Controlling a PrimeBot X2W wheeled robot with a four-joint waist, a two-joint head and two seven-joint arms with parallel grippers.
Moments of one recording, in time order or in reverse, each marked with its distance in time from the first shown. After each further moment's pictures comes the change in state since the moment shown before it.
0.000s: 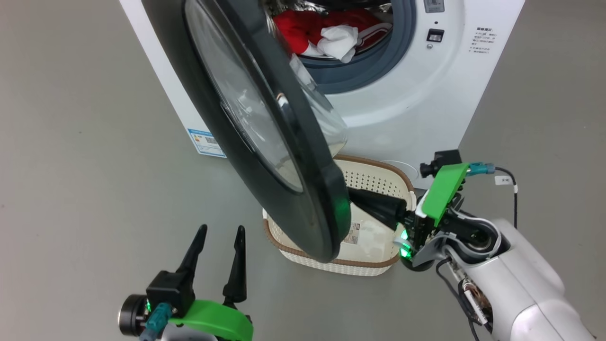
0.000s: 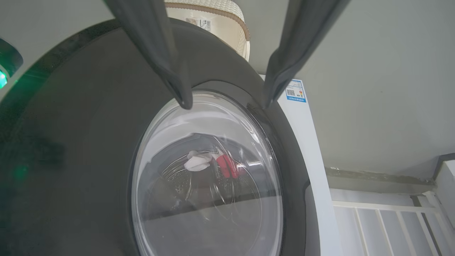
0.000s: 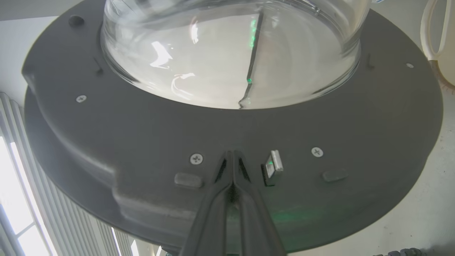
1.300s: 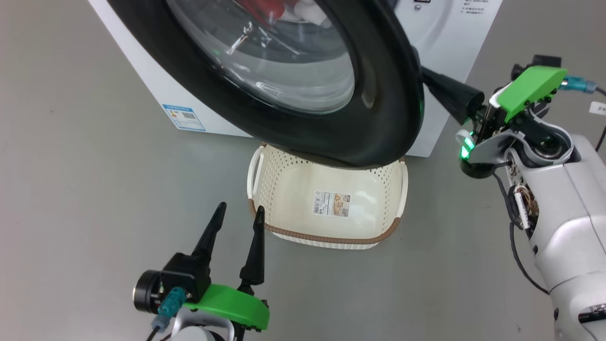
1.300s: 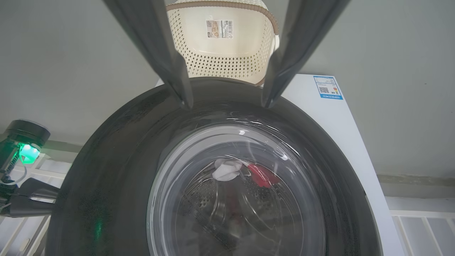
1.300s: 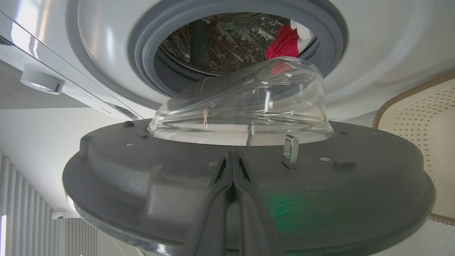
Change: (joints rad) left arm -0.063 0.000 -0.070 -0.035 -0.019 0.010 0.000; right arm -0.311 -0.014 -0.334 0.253 -0.194 0.000 -0.048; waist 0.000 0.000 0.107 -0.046
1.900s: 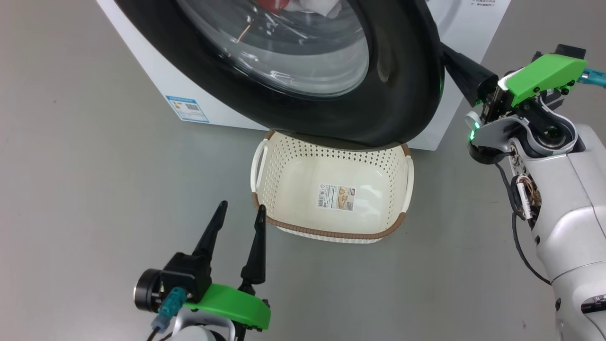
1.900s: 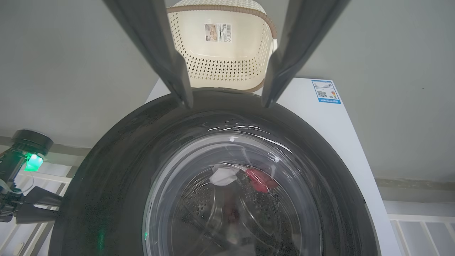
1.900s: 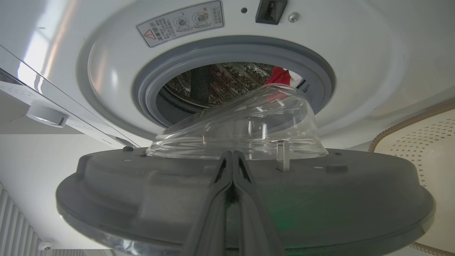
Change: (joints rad) left arm 0.000 0.000 -0.003 -0.010 0.000 0.000 0.000; right arm -0.032 -0.002 -0.013 0.010 -0.026 0.000 -0.164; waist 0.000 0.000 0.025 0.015
